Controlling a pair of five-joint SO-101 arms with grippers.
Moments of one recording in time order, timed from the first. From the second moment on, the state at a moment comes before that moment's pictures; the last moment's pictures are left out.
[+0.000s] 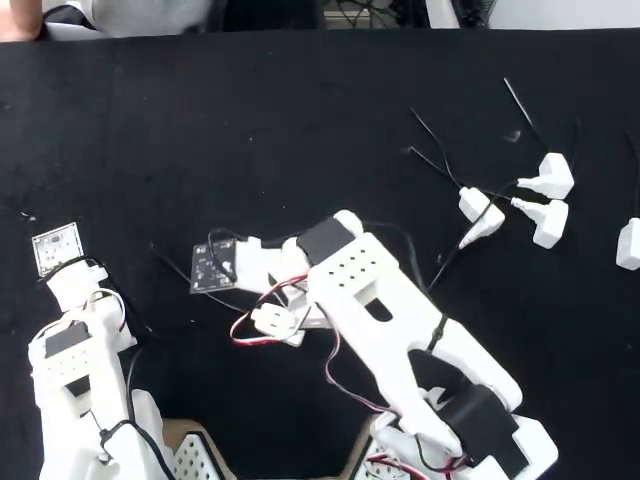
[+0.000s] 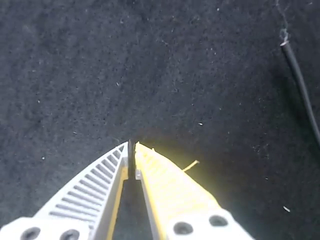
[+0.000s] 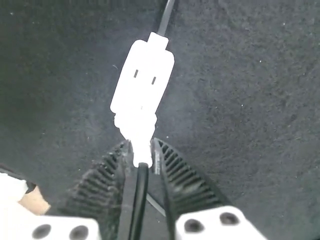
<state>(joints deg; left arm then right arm) -32.9 -51.2 81.4 38.9 -6.5 -37.5 -15.4 31.8 77.9 55.3</state>
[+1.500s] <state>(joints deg) -32.9 -51.2 81.4 38.9 -6.5 -41.3 -16.0 38.3 71.1 43.2</state>
